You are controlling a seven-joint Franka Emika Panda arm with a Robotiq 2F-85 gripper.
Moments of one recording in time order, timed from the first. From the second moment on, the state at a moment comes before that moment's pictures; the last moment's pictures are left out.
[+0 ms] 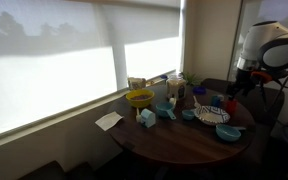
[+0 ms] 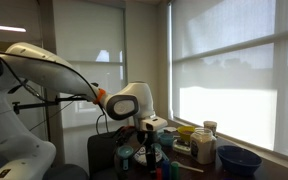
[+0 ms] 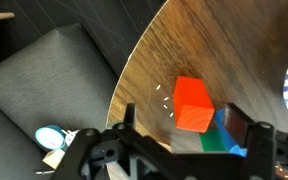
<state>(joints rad) -0.23 -0.45 -0.04 -2.55 -0.21 2.26 0.38</state>
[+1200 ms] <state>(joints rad) -0.23 -0.44 -0.04 -2.56 -0.18 2.36 0.38</state>
